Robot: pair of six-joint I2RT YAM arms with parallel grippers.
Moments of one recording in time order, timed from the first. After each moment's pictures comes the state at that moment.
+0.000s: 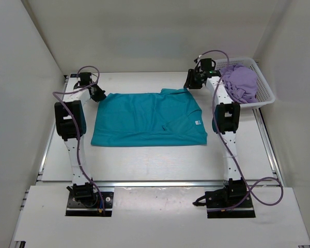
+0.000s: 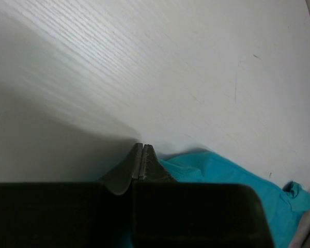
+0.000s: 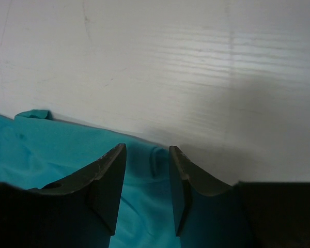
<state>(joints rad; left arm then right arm) 0.09 2.32 1.78 -0.29 0.14 -0.72 0.10 2.74 2.63 -0.70 -0.35 0.20</state>
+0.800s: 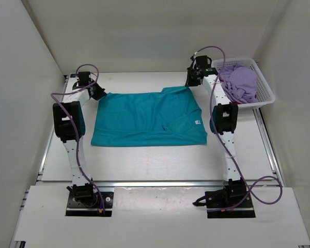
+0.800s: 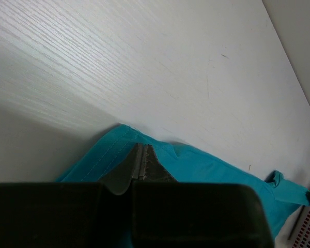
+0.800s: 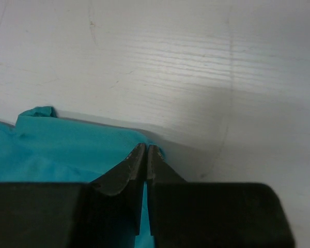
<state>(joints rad) 0.08 2.26 1.71 -0.22 0.17 -0.73 0.15 2.73 2.67 -0.74 -0.25 0.16</state>
